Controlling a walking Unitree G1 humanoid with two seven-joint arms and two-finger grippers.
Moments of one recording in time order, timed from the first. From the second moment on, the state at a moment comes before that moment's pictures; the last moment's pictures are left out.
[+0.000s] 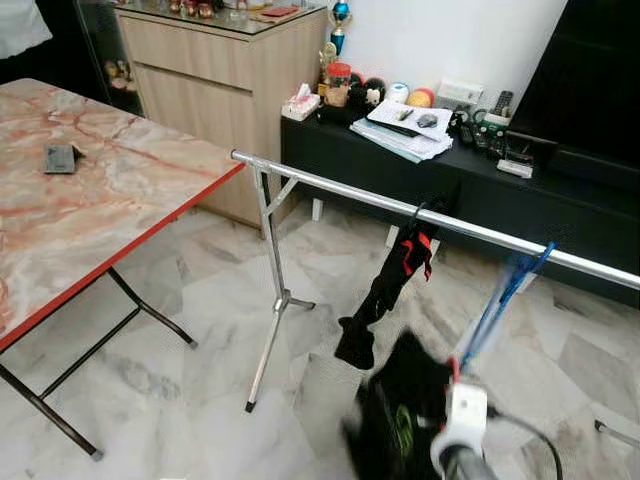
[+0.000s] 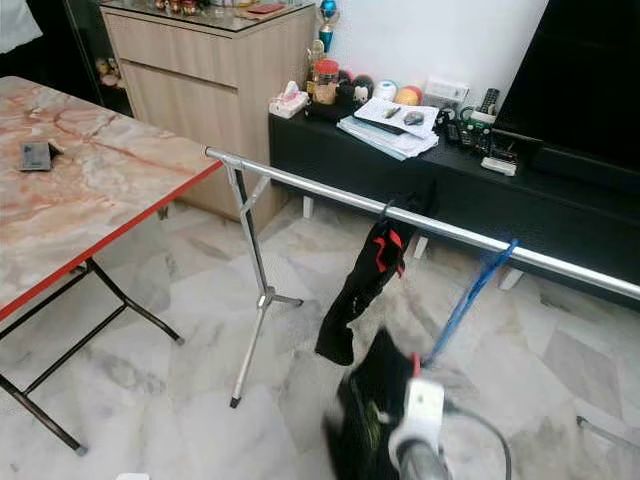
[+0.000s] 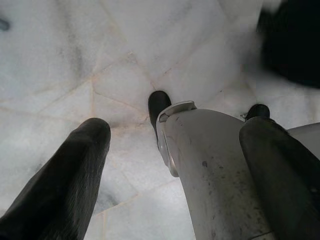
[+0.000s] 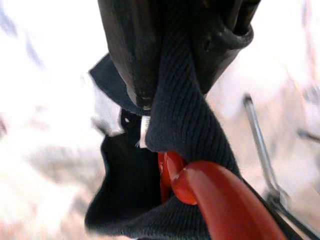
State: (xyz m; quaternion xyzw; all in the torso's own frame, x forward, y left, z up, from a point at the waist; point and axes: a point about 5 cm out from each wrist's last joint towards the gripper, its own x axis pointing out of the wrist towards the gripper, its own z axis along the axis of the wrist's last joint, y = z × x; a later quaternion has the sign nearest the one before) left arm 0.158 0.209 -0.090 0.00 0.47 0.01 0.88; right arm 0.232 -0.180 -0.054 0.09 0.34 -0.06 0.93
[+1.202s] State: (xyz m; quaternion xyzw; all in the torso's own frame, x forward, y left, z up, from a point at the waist) left arm 0.176 0.209 -0.081 0.01 0.44 -0.01 0.90; right arm 0.168 -0.201 -0.089 0.11 0.44 -0.13 0.88
